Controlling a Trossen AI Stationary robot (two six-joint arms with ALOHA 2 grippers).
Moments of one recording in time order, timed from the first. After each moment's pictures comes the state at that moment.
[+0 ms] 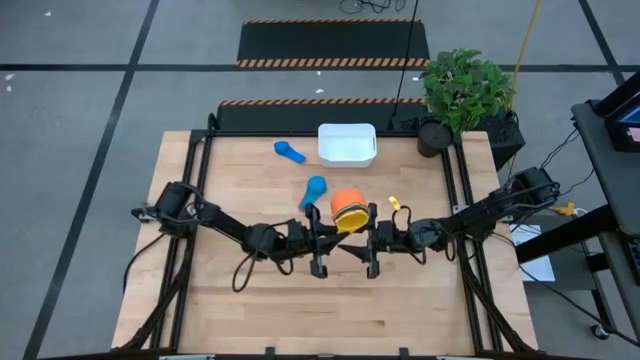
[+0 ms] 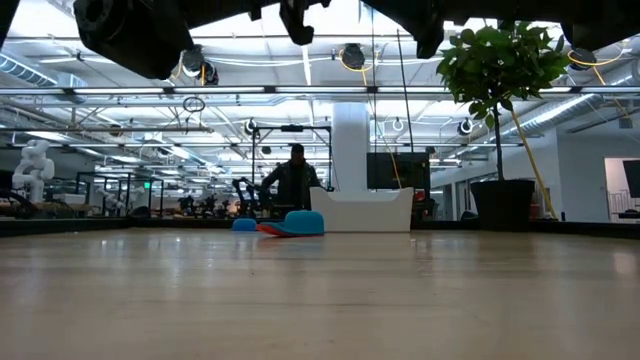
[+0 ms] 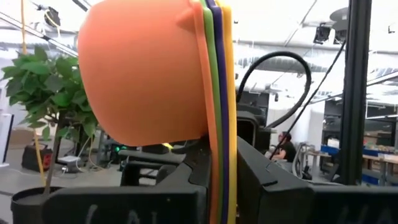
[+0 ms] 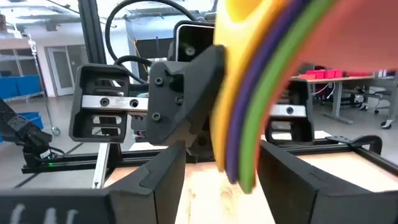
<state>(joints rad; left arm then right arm) -0.30 1.96 0.96 1.54 -0.39 0.09 0.34 1.46 0.55 1.05 0.36 0.06</state>
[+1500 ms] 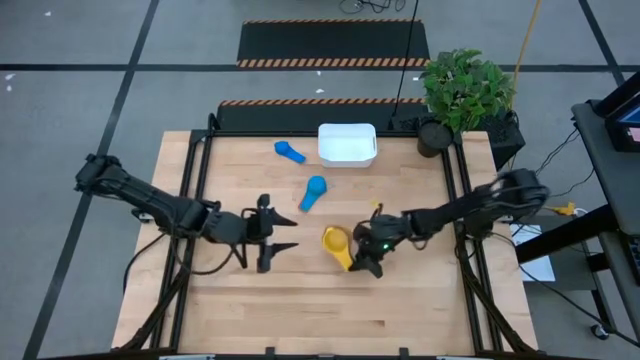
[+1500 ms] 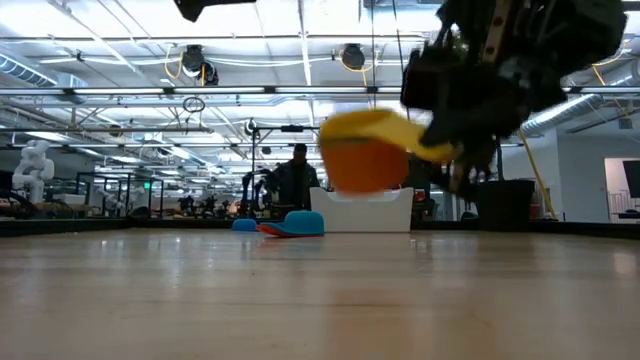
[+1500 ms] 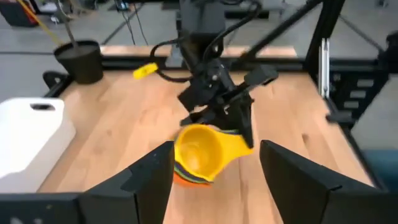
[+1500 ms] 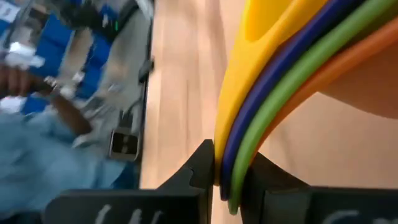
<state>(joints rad) -0.39 1.19 0.90 -0.11 -0.40 -0.16 0.16 1.58 0.57 0.48 -0.42 0.80</state>
